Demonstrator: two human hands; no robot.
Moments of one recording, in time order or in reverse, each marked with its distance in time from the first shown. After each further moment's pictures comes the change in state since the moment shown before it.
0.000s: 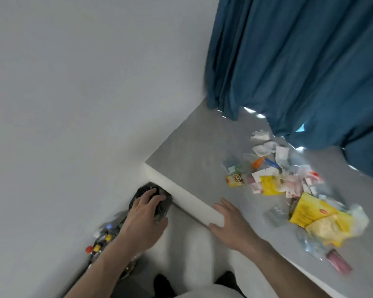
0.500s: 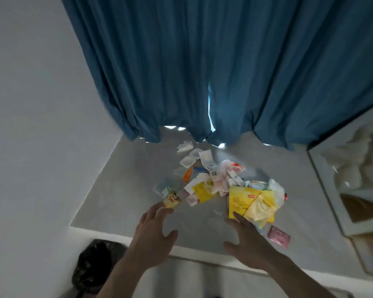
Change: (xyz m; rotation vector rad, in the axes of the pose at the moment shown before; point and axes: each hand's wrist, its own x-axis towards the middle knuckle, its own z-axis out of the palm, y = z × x) left_hand 0.077 0.301 0.111 0.083 -0.156 0.342; right_hand -0.111 0.268 -0.134 0.148 0.203 0.254
